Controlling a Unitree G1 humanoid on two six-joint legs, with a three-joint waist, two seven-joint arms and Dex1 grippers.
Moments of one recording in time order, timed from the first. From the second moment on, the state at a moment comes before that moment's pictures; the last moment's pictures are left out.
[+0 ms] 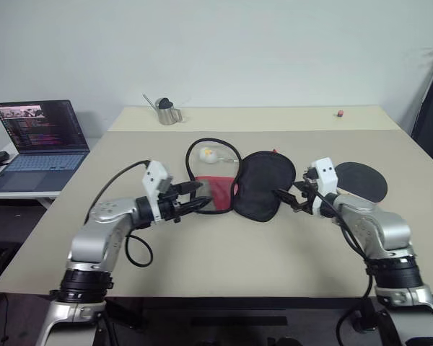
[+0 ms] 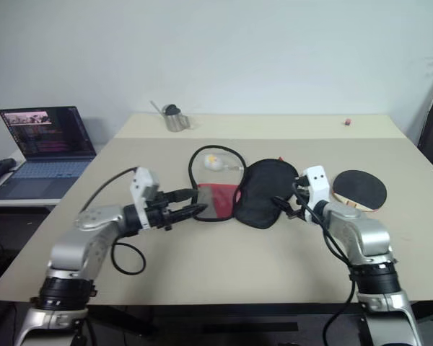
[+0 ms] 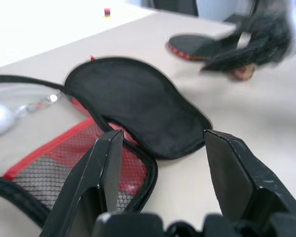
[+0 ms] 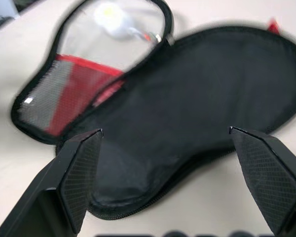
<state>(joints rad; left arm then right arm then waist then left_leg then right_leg) -0.49 0.59 0.09 0.01 -0.44 0.47 -1.01 -0.62 -0.38 -0.04 0.05 0.42 0.89 0.40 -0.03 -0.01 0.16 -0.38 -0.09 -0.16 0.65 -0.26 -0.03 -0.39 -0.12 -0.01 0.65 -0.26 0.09</state>
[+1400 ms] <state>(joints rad) -0.53 0.59 0.03 -0.02 -0.46 0.51 -1.00 -0.66 -0.35 -0.03 0.15 0.34 1.00 0.38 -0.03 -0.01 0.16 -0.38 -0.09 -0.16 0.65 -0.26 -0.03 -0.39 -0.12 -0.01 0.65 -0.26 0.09</state>
